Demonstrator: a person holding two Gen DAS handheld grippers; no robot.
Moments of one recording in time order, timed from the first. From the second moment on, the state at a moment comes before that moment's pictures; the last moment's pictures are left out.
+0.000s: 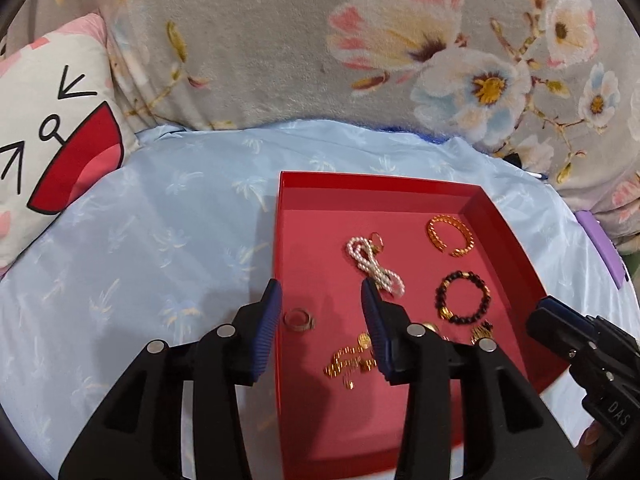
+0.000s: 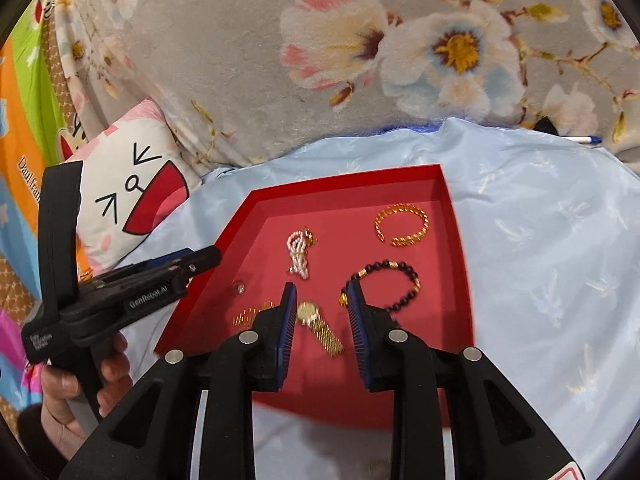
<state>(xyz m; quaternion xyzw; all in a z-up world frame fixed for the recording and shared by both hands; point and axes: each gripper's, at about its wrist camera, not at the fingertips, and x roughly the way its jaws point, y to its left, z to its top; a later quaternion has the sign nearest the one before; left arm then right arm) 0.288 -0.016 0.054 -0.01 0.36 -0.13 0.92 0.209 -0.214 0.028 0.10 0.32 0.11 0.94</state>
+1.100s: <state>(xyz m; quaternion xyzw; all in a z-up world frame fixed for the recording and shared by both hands) 0.150 -0.038 -0.010 0.07 0.41 -0.18 0.89 0.084 -0.233 -0.035 0.10 0.38 0.08 0.92</state>
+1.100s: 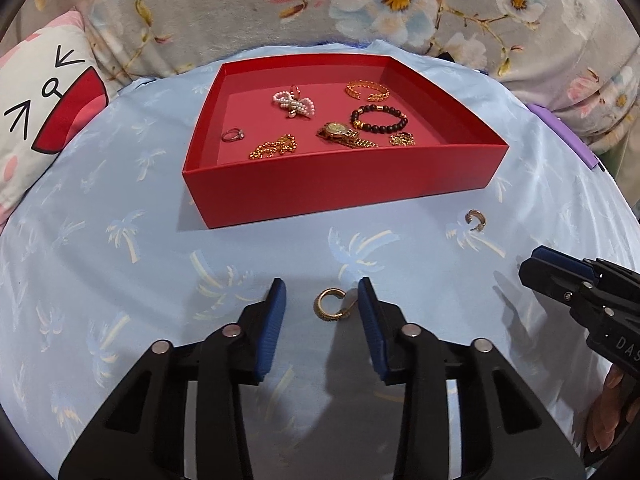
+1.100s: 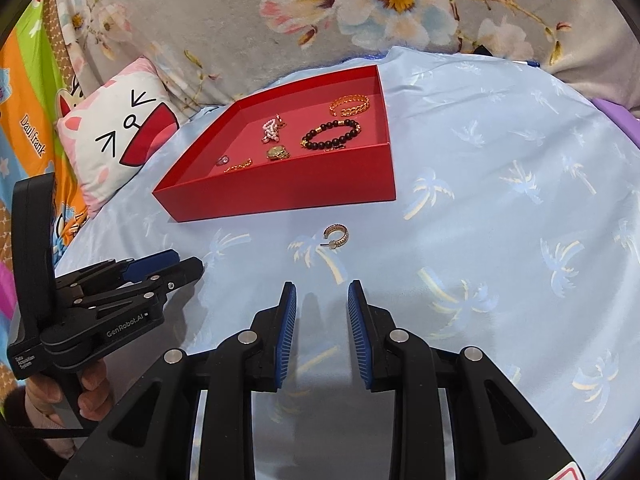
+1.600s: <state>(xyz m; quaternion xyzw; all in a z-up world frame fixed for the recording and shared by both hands) 0.151 -0.025 -0.006 0.03 0.40 -0.18 0.90 0.125 -0.228 -0.036 0.08 0.39 0.06 0.92</state>
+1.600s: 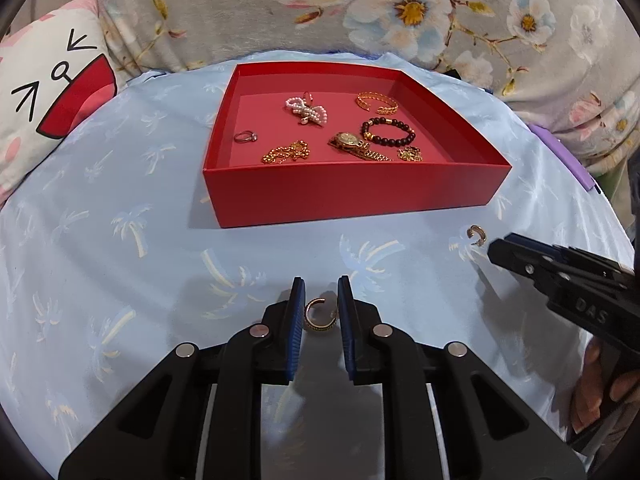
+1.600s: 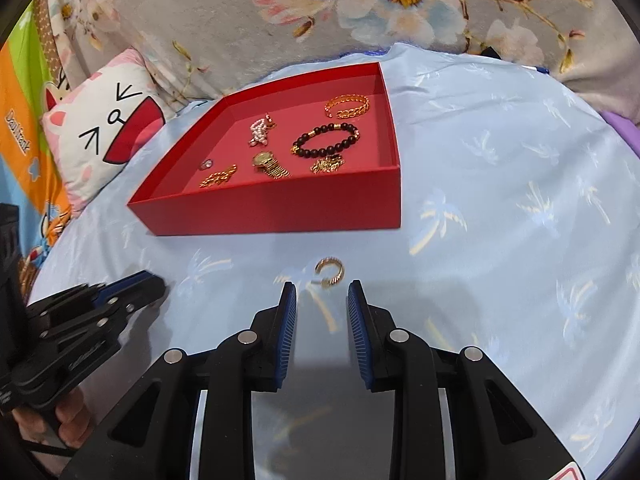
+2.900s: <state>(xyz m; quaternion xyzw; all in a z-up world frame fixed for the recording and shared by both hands) 0.136 -0.010 -0.007 0.01 0.40 -0.17 0.90 0.128 -0.219 -0.041 0.05 0.41 0.03 0.91</state>
